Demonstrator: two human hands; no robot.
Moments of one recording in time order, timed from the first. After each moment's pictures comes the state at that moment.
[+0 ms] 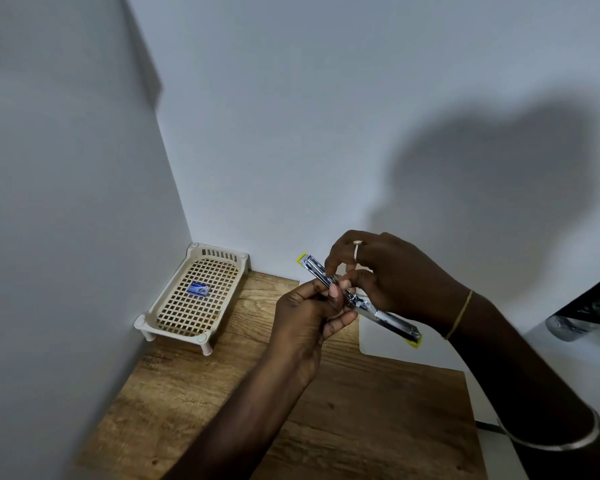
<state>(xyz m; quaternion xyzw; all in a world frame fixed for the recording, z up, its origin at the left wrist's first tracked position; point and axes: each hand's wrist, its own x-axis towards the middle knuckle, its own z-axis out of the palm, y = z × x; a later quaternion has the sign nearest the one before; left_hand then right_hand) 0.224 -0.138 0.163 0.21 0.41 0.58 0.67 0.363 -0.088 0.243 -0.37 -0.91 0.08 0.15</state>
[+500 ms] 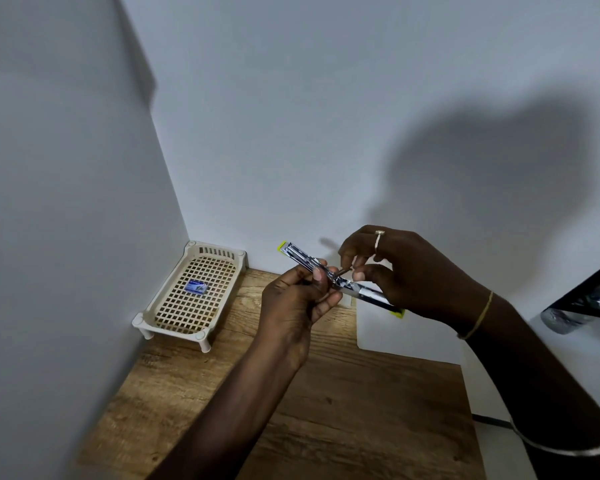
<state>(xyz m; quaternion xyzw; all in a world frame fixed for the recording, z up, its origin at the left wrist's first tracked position) 0.214 -0.126 0.158 0.21 0.40 0.62 0.64 0.382 -0.095 0.243 -0.40 -0.88 0.15 0.21</state>
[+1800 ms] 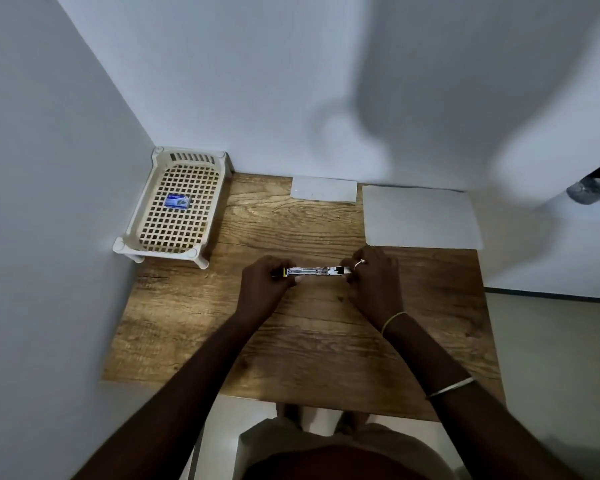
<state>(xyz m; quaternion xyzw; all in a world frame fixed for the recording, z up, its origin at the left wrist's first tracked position) 0.147 -0.134 -0.075 0.61 0.63 0.33 0.35 0.382 -0.136 -0.076 -0.65 -0.75 0.07 0.14</state>
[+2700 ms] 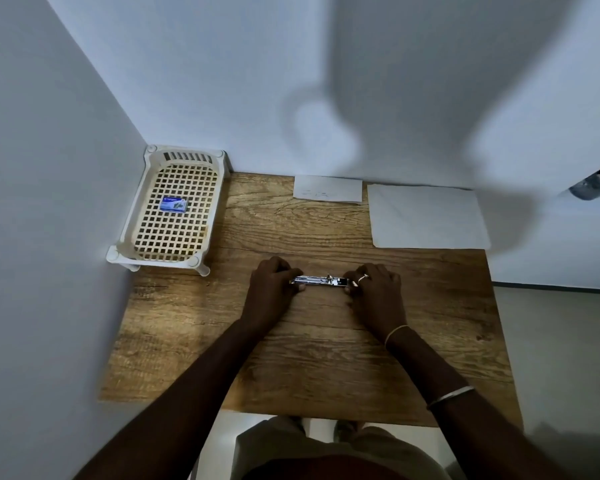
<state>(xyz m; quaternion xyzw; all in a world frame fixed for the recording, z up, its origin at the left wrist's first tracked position) 0.135 -0.114 -0.115 0.74 0.59 0.22 0.23 0.371 -0.138 -0.111 -0.68 -0.72 0.10 0.08</state>
